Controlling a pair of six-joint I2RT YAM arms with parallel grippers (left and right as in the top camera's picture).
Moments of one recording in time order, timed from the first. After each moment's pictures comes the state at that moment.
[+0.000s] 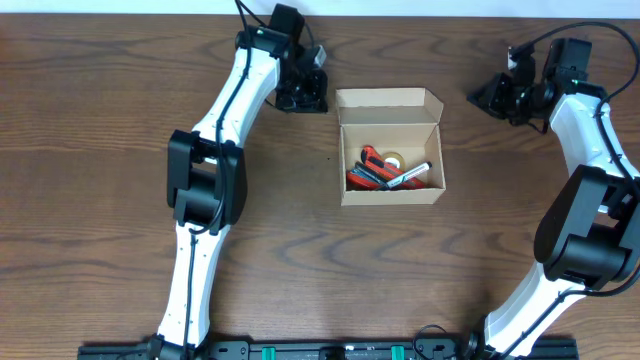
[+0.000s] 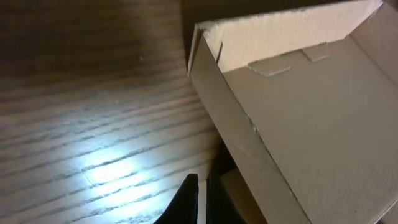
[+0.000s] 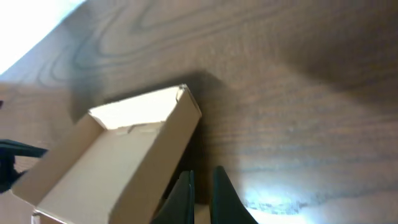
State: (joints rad) left arm -0.31 2.51 2.30 -1.12 0.52 -0.22; right arm -0.26 2.02 1.54 -0.60 -0.62 0.18
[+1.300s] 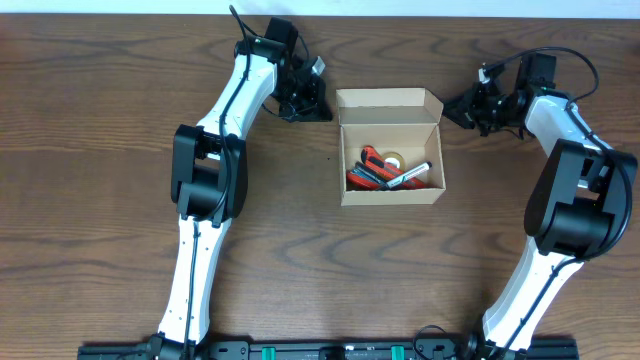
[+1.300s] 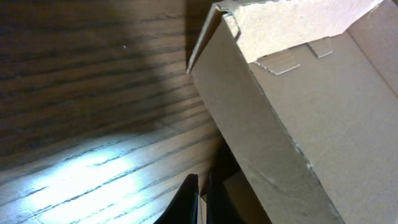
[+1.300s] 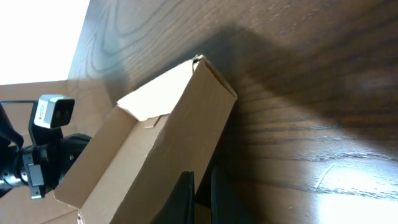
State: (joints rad) left arm -0.29 2.60 2.29 -1.10 0.69 -0.25; right arm -0.22 2.19 1.54 -0.53 -0.84 0.38
